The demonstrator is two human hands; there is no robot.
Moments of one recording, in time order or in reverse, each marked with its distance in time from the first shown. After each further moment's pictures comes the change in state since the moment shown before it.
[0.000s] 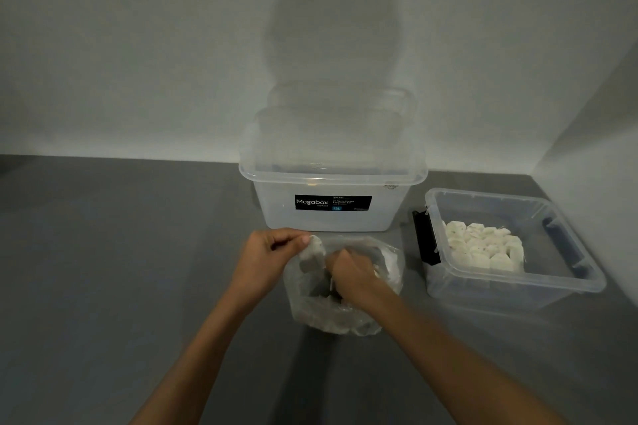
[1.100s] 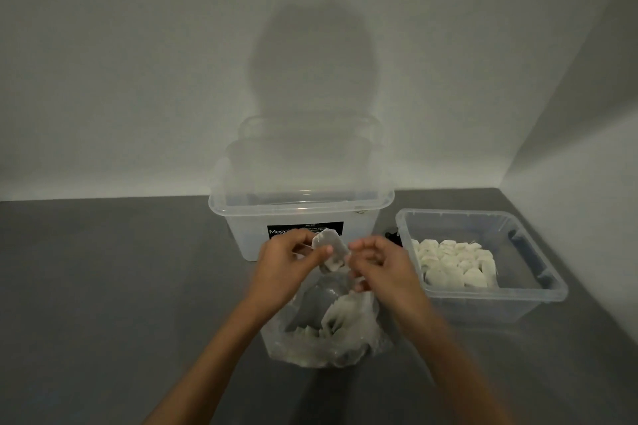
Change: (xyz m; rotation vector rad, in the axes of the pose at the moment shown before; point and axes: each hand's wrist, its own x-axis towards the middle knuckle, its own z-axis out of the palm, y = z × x) left_hand 0.023 0.049 0.049 0.187 -0.071 0.214; right_hand -0.076 0.056 -0.052 1.433 0.438 0.040
